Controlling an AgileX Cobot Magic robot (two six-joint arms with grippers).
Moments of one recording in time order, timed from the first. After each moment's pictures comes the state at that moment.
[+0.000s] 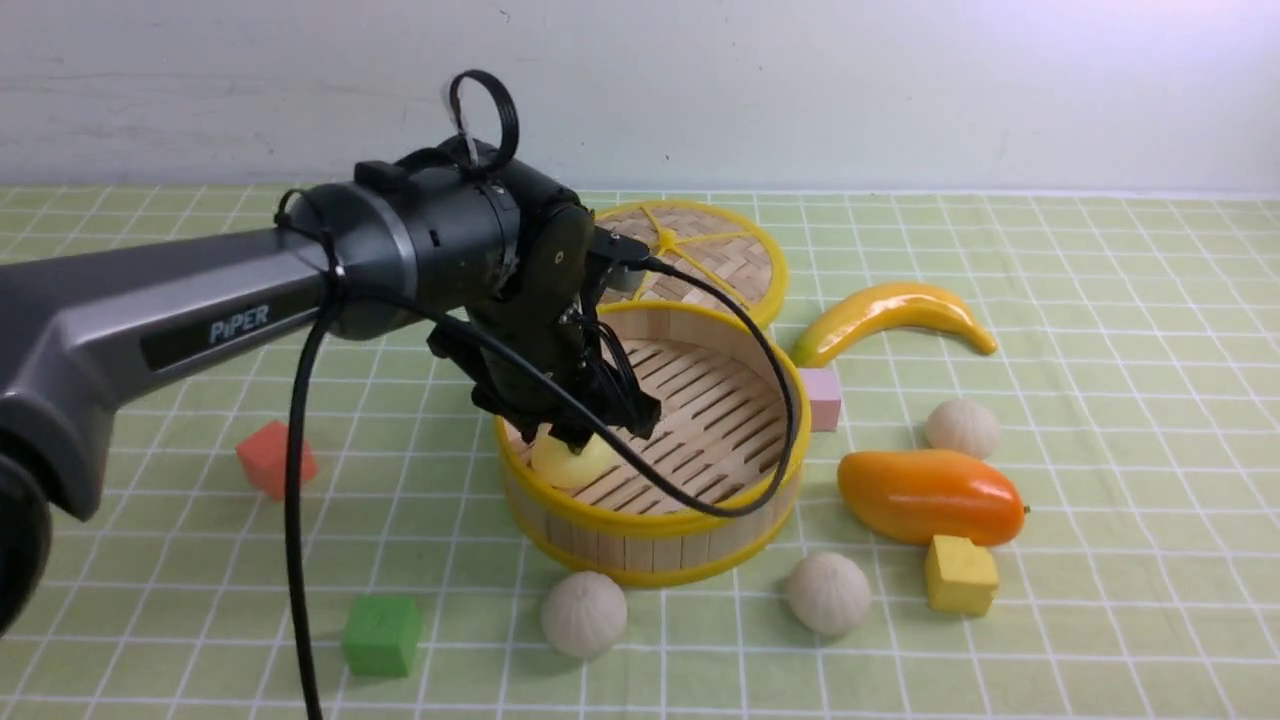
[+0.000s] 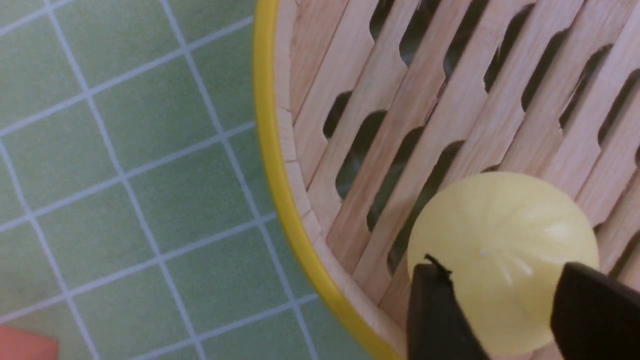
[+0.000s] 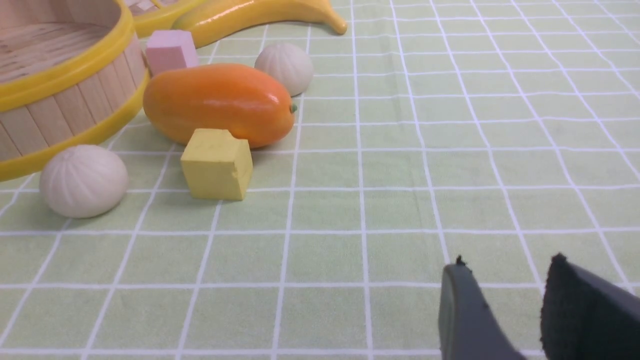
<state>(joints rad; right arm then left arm) -0.01 -0.01 0.02 0.04 0.39 -0.01 -0.54 1.98 -1.62 0.19 0.85 -0.22</state>
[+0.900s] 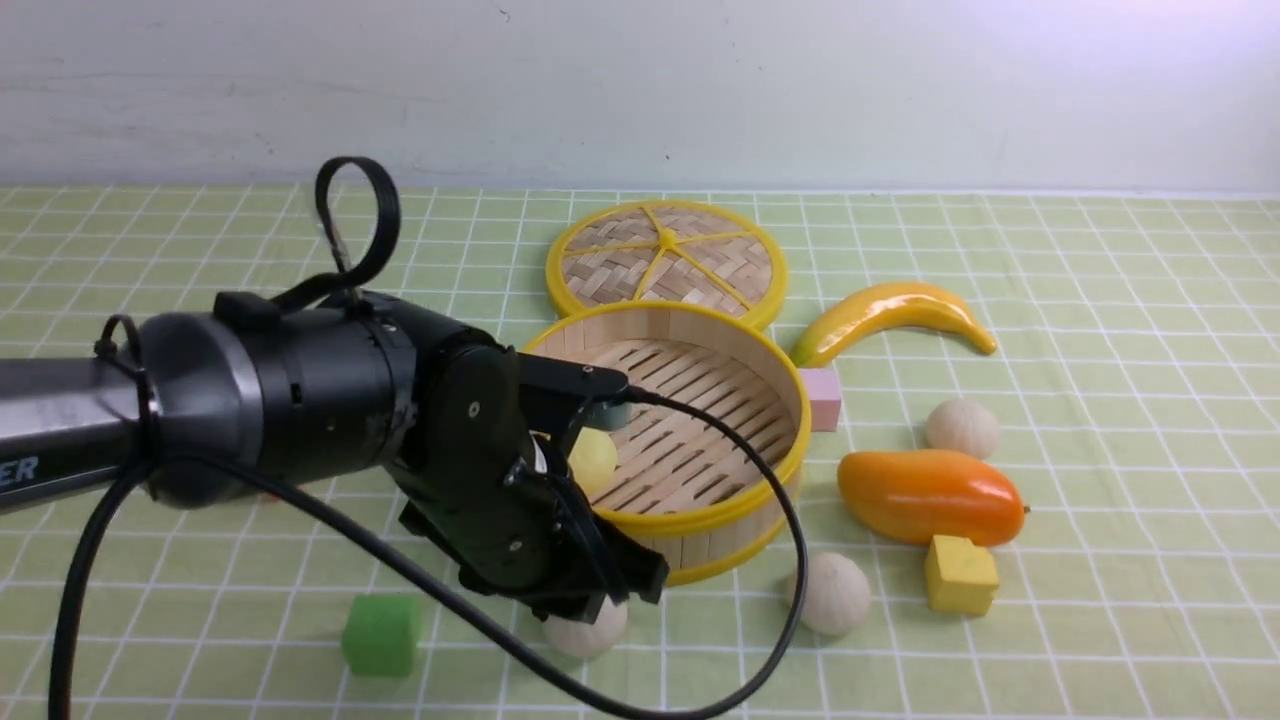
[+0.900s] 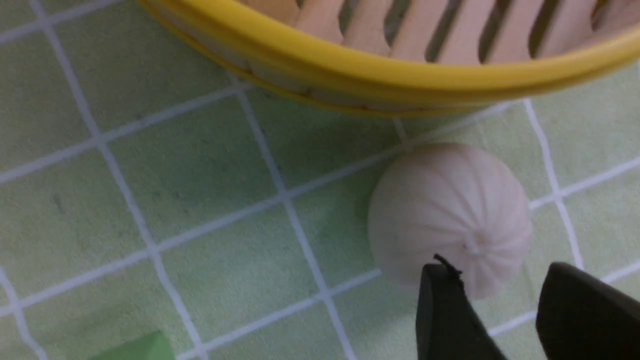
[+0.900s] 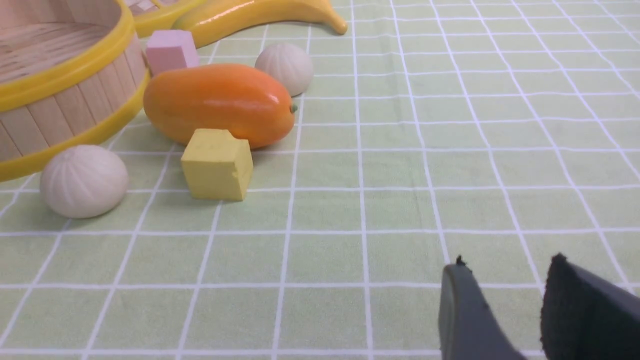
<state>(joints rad) -0.01 -0.01 0.02 0.04 0.39 -0.01 -0.61 1.75 -1.13 -0.07 0.61 -0.19</state>
